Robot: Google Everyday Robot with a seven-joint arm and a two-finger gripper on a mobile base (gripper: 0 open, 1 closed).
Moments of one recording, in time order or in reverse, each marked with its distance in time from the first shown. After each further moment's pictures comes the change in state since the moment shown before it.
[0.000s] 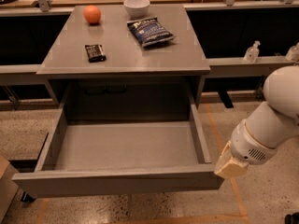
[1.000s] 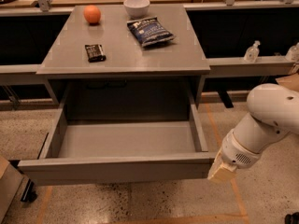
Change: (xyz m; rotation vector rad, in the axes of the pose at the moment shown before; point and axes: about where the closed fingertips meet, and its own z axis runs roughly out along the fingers) arm 0.011 -0.022 0.059 -0.081 0.001 0.039
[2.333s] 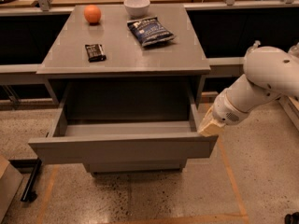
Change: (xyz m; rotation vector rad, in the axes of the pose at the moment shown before) arm -0.079 -0.093 -0.059 0.215 -0.125 -0.129
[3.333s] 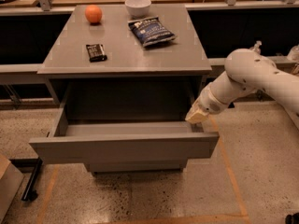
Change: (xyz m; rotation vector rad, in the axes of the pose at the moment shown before) arm -0.019 -0.071 0.048 0.031 -0.055 -0.023
